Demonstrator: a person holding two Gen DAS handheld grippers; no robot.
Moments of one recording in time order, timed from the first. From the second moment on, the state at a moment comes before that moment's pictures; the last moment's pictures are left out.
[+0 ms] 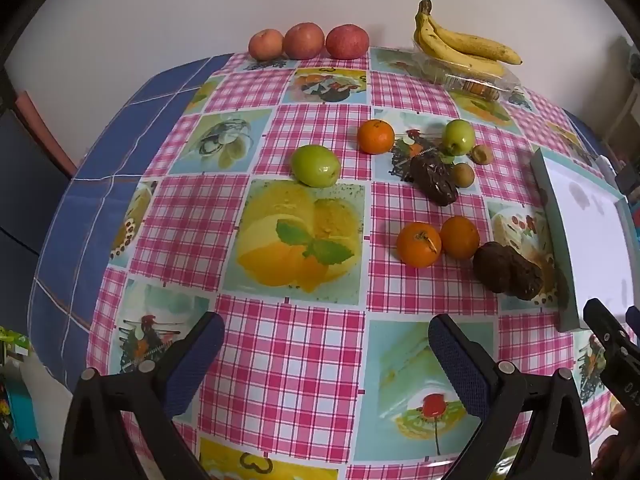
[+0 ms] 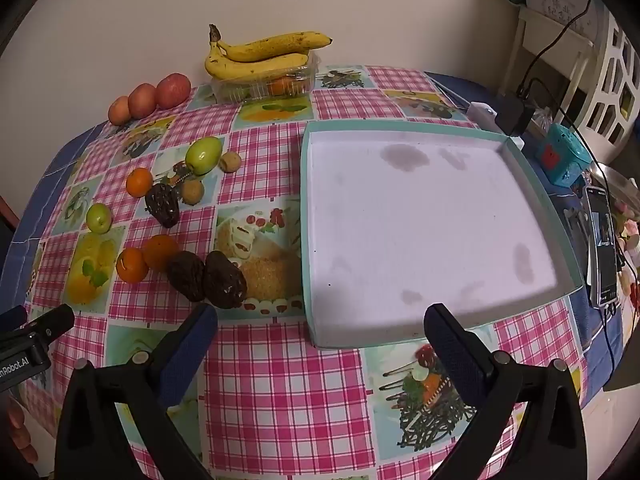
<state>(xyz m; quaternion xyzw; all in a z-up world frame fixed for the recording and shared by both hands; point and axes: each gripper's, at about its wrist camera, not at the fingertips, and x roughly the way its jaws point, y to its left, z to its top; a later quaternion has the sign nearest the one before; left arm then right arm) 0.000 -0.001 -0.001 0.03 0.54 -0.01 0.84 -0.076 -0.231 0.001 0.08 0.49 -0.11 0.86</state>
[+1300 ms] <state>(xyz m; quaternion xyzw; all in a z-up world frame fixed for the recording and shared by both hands) -0.004 0.017 -0.006 0.03 0.55 0.00 0.84 -0.077 -0.233 0.001 0.08 0.49 -0.11 0.86</state>
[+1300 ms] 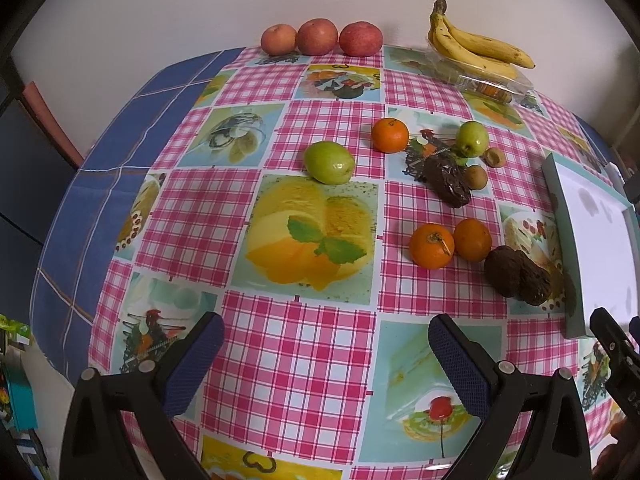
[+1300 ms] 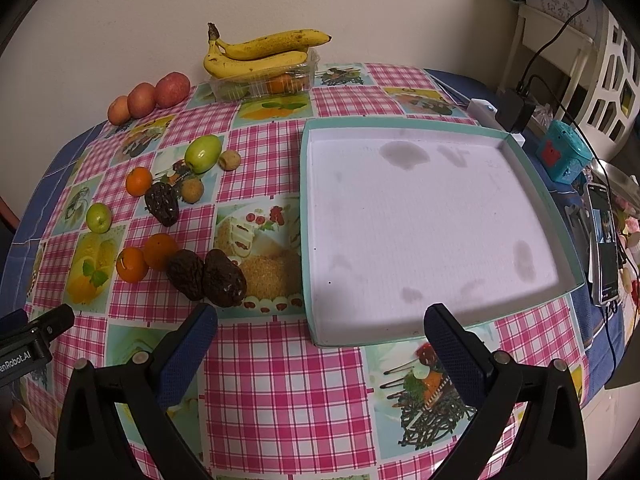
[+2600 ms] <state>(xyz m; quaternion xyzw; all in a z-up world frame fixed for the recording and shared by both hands) -0.004 0.018 -0.006 0.02 0.55 0.00 0.84 -0.075 -0.231 -0.002 0.08 0.50 -0.11 0.86</state>
